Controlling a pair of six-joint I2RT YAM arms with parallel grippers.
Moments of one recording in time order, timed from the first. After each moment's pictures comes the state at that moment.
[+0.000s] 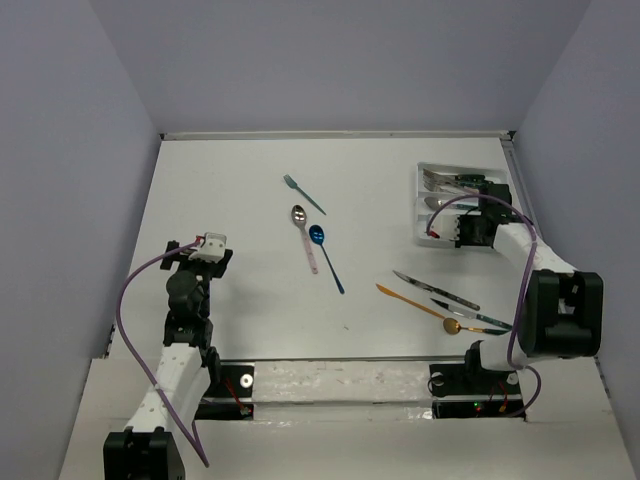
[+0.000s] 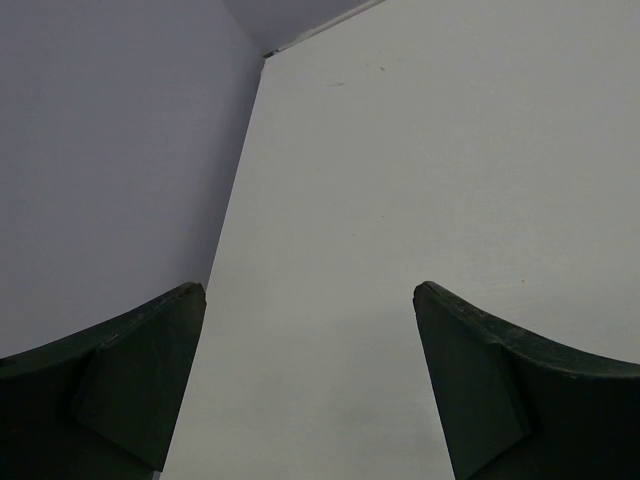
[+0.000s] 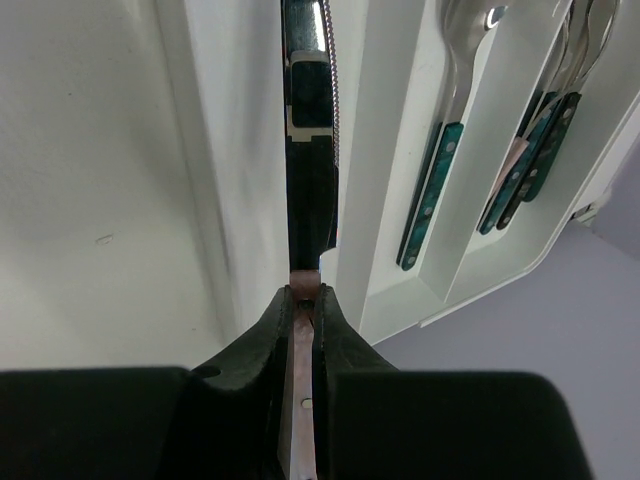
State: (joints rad) left arm -0.01 0.58 0.07 0.46 -0.16 0.50; right arm -0.07 1.44 0.89 -0.46 -0.10 -1.57
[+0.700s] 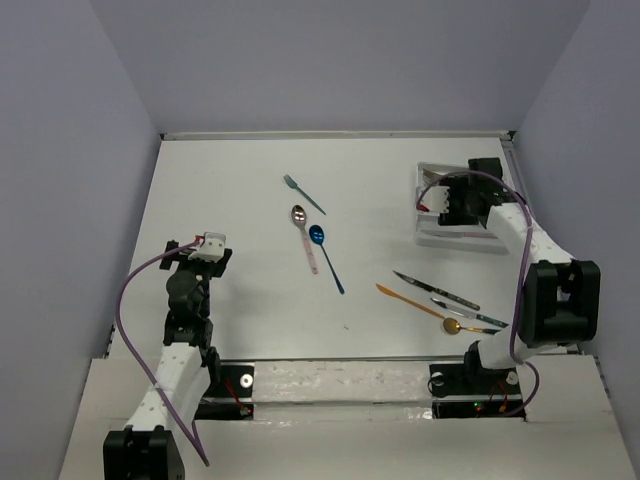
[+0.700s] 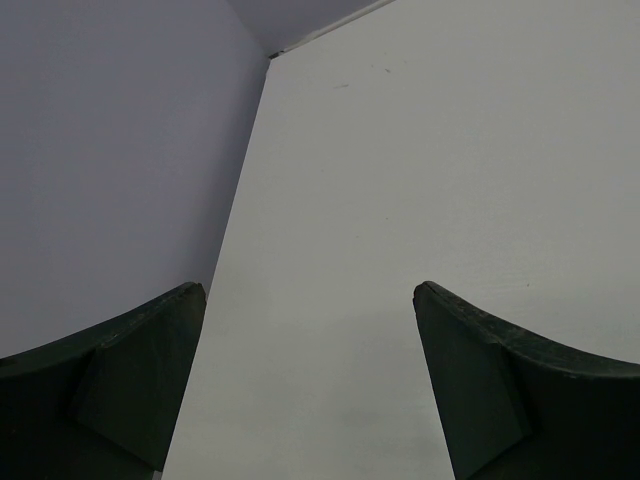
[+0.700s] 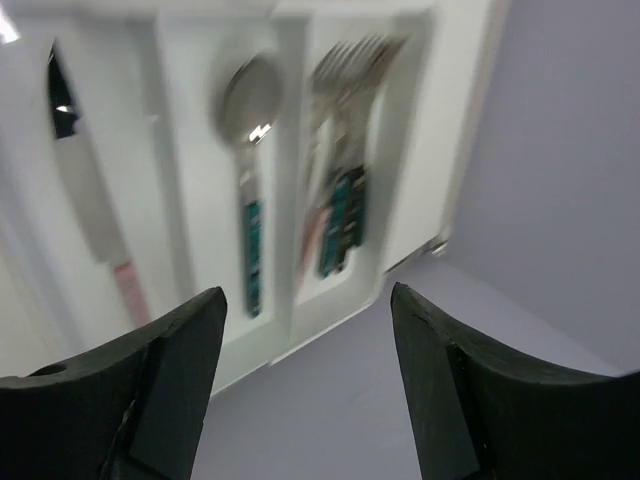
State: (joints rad) left arm -0.01 0.59 0.07 0.48 -0.17 0.50; right arm 0.00 1.52 1.08 -0.45 -0.10 -1.55
